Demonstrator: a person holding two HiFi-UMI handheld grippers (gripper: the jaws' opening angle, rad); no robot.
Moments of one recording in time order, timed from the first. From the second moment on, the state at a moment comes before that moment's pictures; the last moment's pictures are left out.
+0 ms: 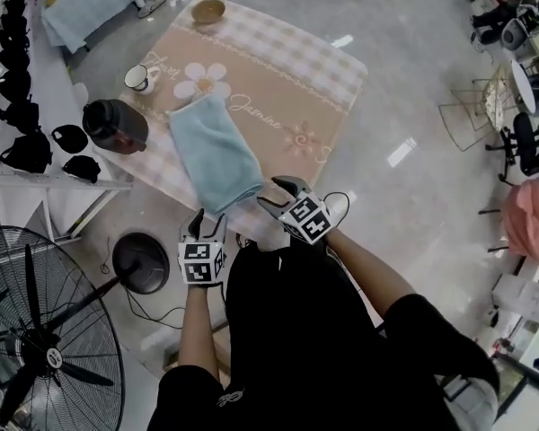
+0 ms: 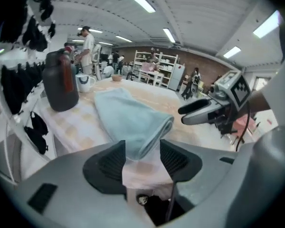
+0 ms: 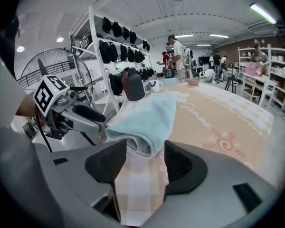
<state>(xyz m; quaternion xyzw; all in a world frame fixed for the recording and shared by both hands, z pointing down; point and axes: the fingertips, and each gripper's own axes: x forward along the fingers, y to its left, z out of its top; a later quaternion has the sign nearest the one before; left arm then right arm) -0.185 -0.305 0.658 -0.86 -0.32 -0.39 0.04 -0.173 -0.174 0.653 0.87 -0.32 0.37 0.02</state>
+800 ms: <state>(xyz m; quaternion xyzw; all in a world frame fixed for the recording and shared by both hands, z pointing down) -0.183 -0.287 0.728 -0.72 -0.47 -0.36 0.35 -0.157 -0.183 0.715 0.85 -0.30 0.43 0.04</state>
